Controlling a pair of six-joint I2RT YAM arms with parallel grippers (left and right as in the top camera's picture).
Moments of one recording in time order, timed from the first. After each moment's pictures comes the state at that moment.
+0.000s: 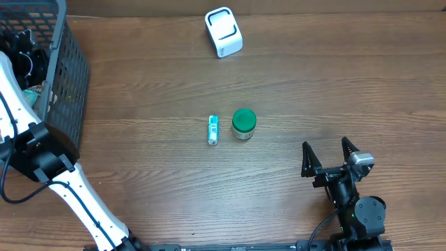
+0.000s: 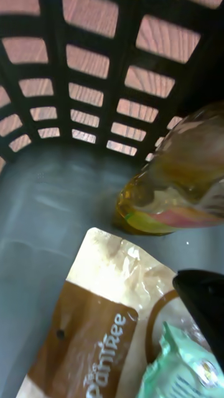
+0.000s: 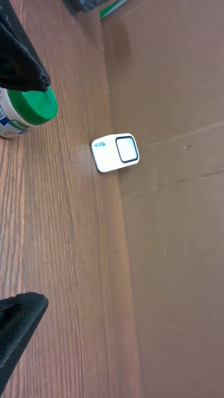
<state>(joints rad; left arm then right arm) 0.55 2.54 2.70 -1.48 0.27 0.19 0.16 0.01 0.02 -0.03 -0.02 0.20</state>
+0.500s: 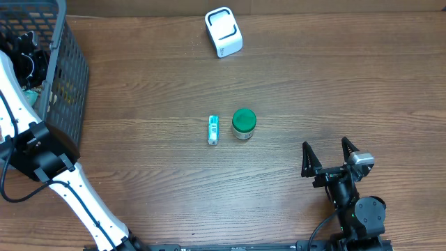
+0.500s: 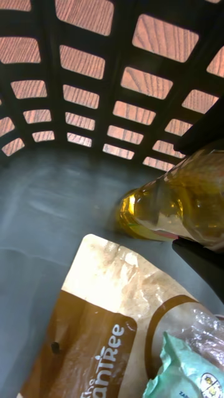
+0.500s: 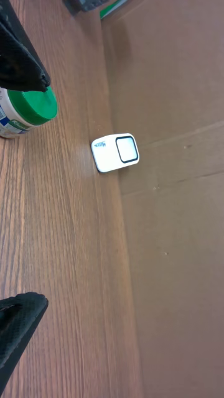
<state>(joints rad) 0.55 2.55 2.71 -1.49 0.29 0.19 0.16 0.01 0.02 -0.03 -0.02 0.20</state>
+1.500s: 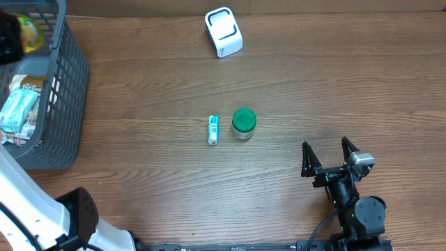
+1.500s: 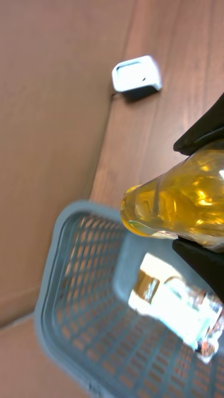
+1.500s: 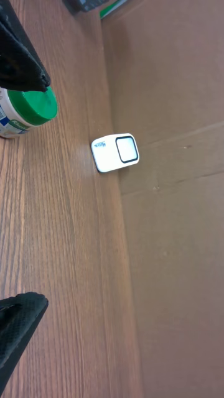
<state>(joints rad) 0.42 1.79 2.73 -1.55 0.25 0.01 0.16 0.01 0.02 -0.04 -0.02 0.20</state>
